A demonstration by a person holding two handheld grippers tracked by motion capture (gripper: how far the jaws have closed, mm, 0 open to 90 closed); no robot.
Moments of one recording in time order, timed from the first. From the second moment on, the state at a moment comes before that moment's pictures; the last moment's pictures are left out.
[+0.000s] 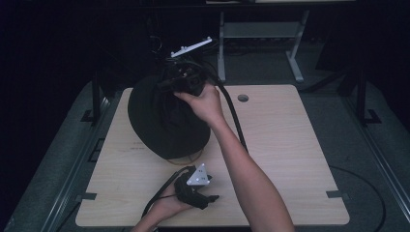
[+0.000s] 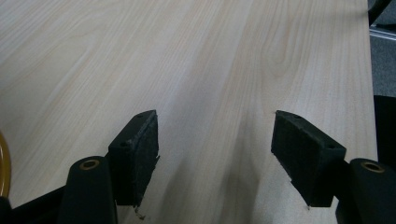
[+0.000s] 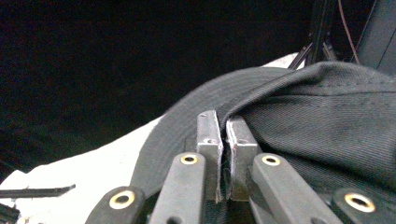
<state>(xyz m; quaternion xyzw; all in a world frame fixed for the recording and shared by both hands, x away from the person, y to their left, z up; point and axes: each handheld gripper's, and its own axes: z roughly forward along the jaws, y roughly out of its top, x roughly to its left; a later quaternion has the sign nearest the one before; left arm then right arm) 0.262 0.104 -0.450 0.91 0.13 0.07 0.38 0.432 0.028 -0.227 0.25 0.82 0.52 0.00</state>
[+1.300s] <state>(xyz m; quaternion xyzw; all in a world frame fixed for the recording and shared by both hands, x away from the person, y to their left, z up) 0.255 0.104 -0.451 0.91 0.14 0.07 0.38 0.406 -0.054 -0.220 0.27 0.78 0.57 0.01</state>
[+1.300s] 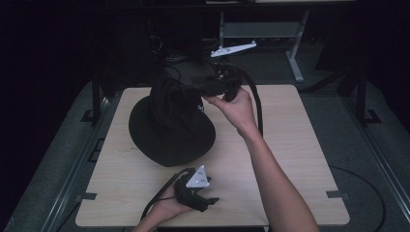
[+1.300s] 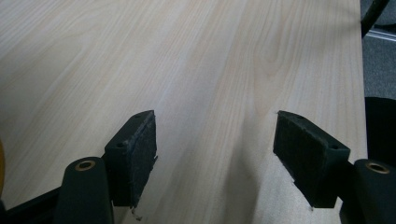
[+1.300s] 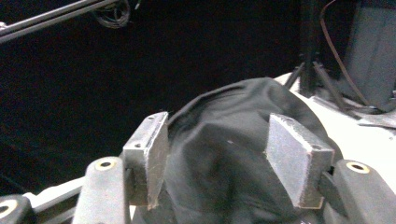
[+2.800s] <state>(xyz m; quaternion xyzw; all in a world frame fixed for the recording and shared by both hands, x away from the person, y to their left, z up) 0.251 0.100 -0.452 0.91 0.13 0.07 0.38 0.361 -0.193 -0.265 0.36 0.75 0.56 0.07</state>
